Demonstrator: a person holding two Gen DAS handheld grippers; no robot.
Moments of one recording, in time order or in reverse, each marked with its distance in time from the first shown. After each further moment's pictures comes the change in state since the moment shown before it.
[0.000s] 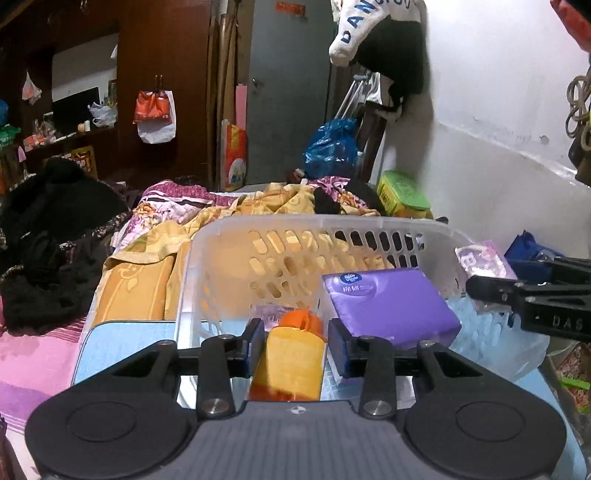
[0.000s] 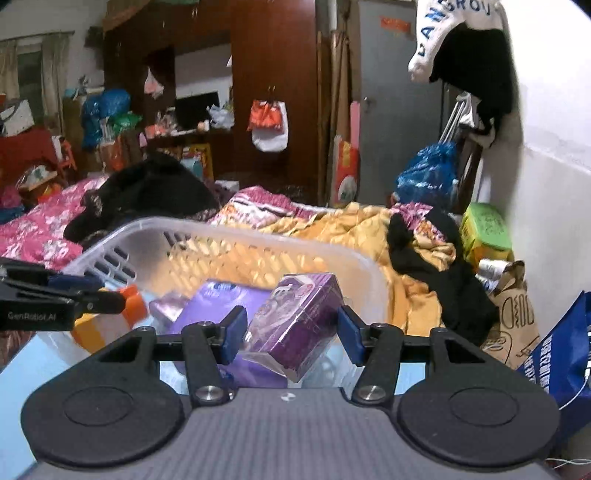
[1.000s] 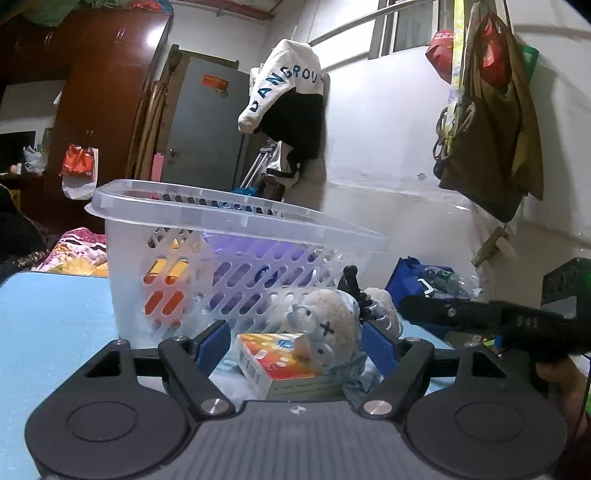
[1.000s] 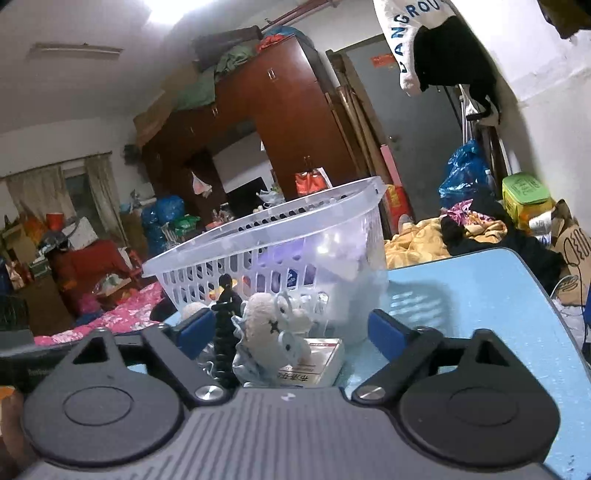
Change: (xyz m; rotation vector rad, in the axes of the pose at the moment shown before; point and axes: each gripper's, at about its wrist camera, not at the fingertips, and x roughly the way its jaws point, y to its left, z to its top) left arm -0.062 -0.024 -0.164 0.018 -0.312 -0.336; right arm -0.061 -0.017 -0.138 0.261 -0.287 0.291
